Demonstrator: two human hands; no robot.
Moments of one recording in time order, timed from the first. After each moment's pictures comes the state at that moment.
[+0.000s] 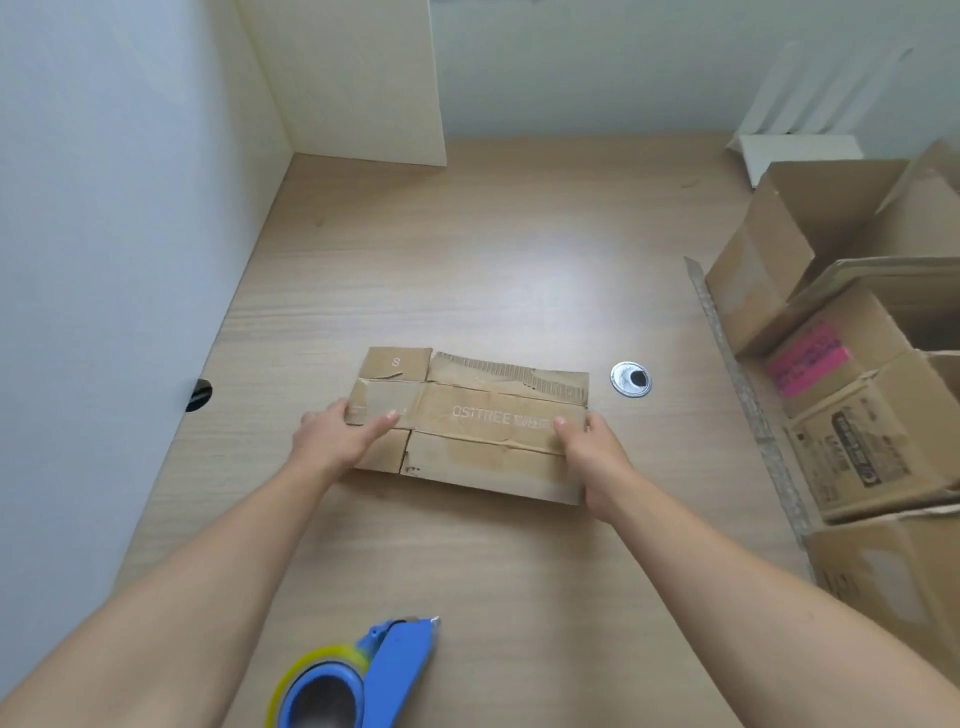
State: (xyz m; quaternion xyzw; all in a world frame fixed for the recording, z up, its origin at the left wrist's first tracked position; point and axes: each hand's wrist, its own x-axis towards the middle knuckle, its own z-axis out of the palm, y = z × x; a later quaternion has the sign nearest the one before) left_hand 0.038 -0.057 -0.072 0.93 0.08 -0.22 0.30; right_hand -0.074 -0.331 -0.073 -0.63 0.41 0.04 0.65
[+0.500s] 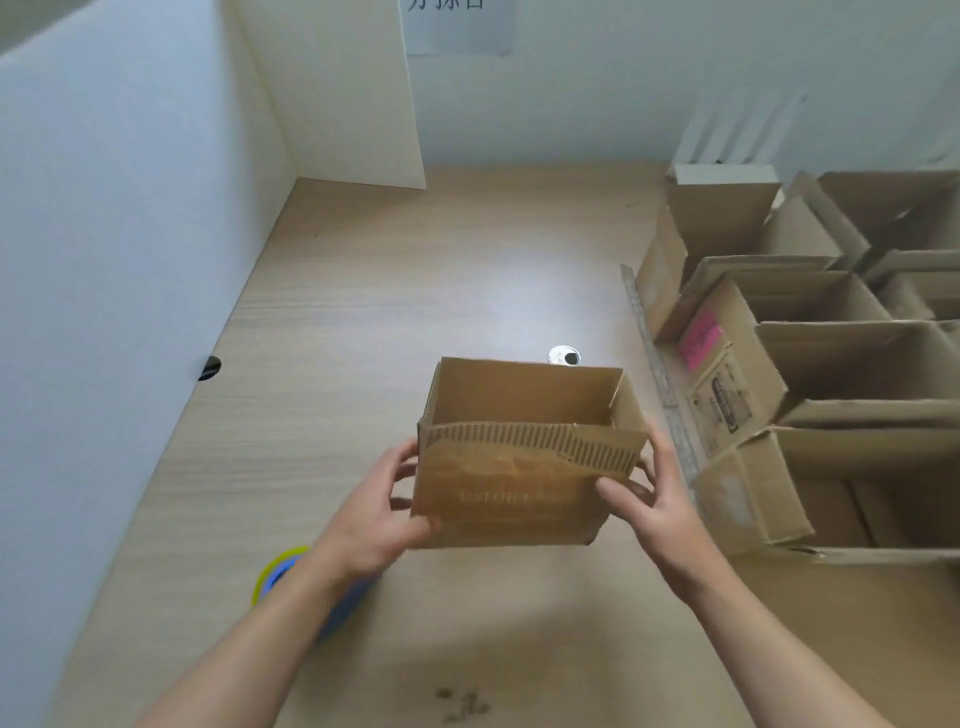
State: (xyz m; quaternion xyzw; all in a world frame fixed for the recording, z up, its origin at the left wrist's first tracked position) left_hand -0.181 -0.107 0.009 0.77 -0.14 -0.25 0.57; right_hand -0.283 -0.406 0.000 -0.70 0.16 -0.03 0.70
